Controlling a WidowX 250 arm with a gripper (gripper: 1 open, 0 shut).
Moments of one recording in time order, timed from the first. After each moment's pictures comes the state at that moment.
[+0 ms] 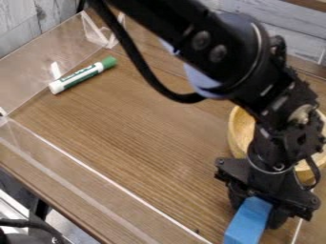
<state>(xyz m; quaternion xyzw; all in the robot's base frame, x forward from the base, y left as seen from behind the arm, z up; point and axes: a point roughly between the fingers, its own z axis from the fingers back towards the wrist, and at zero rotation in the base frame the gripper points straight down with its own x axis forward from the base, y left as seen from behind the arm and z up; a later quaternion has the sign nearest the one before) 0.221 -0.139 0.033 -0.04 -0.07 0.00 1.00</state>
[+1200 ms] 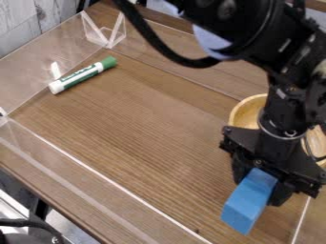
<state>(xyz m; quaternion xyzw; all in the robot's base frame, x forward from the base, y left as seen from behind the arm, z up) 0.232 -0.128 0.062 -0.01 -0.05 -0.03 1.00</state>
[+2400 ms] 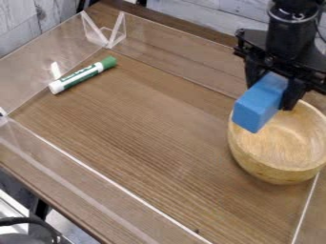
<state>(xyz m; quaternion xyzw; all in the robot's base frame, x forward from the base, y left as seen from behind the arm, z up) 0.302 -0.099 0.125 -0.02 -0.11 -0.07 0.99</state>
